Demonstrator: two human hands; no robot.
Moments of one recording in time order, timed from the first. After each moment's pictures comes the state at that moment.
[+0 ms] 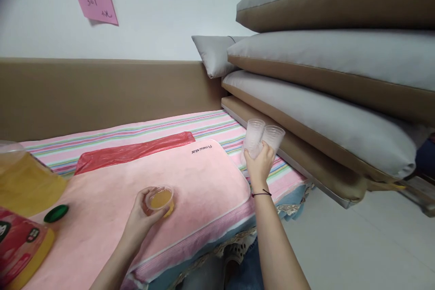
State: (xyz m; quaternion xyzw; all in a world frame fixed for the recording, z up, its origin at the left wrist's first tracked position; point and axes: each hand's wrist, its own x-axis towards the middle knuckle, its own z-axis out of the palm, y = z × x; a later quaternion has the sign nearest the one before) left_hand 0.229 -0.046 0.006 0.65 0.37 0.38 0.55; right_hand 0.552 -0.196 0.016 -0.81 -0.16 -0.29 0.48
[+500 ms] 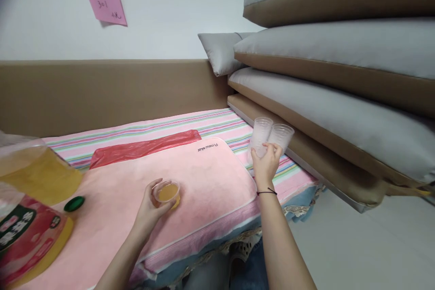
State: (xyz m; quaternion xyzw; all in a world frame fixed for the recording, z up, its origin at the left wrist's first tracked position) left_hand 0.232 -0.036 -0.016 0.64 0.32 0.39 0.57; right_hand 0.547 -0.197 0.016 -0.79 -0.18 -0.29 0.52
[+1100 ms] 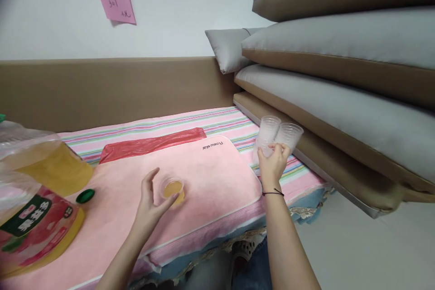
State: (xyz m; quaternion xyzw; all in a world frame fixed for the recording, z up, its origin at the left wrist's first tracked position) left_hand 0.220 -0.054 0.022 0.75 0.33 0.43 0.38; right_hand 0.548 -0.199 0.017 -0.78 -0.19 -0.29 0.52
